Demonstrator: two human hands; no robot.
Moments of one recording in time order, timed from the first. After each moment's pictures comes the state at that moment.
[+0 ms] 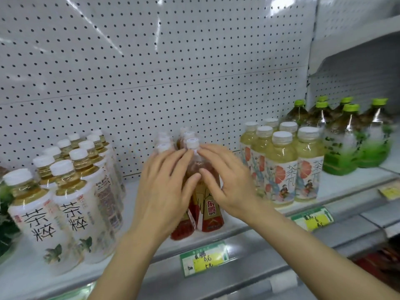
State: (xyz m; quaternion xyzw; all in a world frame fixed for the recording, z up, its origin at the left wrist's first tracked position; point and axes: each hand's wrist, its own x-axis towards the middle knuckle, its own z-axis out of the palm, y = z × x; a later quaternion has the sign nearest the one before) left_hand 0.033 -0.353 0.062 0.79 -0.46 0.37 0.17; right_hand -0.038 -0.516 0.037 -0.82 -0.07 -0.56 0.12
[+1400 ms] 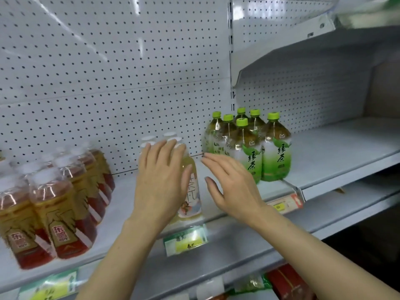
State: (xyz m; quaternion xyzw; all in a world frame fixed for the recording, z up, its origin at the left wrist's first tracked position) left_hand -0.105 -0.612 0.058 0.76 -0.44 0.45 0.15; right_hand -0.199 -0.772 0.015 -0.85 -0.02 -0.53 0.00
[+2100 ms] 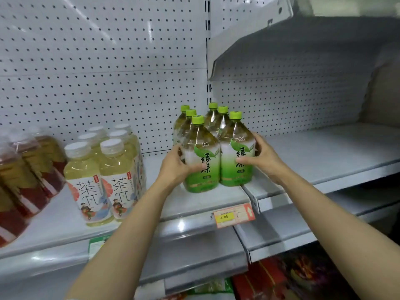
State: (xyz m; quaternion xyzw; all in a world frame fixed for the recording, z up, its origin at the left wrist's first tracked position) left_hand -0.114 -0.794 0.032 0.77 -0.31 -0.07 0.56; right_hand -0.241 -1.029 0.021 -0.79 0.16 -0.28 0.53
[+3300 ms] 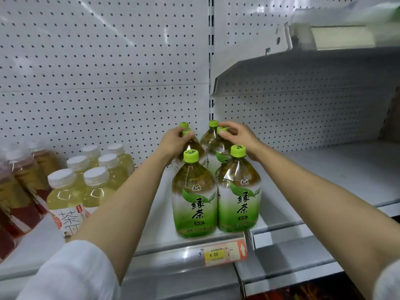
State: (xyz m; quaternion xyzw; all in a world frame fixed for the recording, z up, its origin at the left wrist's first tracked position) left_hand -0.043 -0.860 0.121 0.80 -0.30 -0.01 0.51; right_hand -0.145 -1.055 0.117 -0.85 0.08 -0.24 0.47
